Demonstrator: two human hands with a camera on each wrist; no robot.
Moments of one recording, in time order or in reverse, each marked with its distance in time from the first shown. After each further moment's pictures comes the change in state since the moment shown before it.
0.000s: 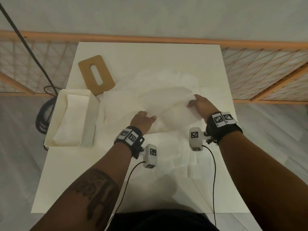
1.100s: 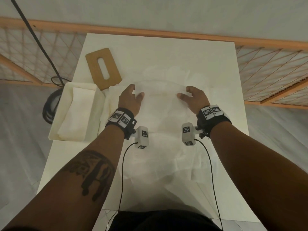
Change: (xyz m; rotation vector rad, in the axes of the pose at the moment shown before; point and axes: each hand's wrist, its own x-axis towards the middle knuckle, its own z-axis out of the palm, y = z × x) left_hand 0.048 -0.004 -0.060 -0.063 0.392 0.257; right_hand 0.048 -0.007 0.043 -0.056 0.086 -0.241
